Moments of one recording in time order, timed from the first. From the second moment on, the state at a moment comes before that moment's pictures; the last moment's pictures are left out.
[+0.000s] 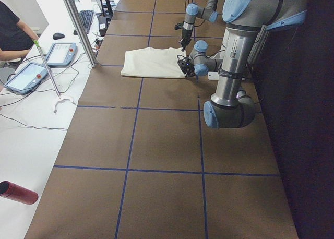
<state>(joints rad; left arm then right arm) -0.21 -1.95 -1.84 -1.98 -1.51 -1.98 0.30 -1.28 1.95 -1.31 1.65 2.13</state>
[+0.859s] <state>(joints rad) -0.14 -1.78 -2.13 -1.98 -1.51 -2.08 0.24 -1.37 2.13 -1.31 1.65 2.14</state>
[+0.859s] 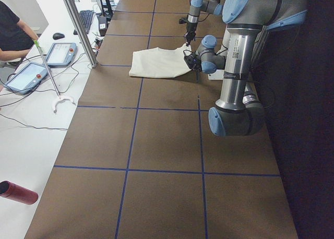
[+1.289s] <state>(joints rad) -0.08 -1.77 -2.23 -1.98 -1.47 -2.16 0.18 -1.39 2.22 -1.31 1.65 2.15</state>
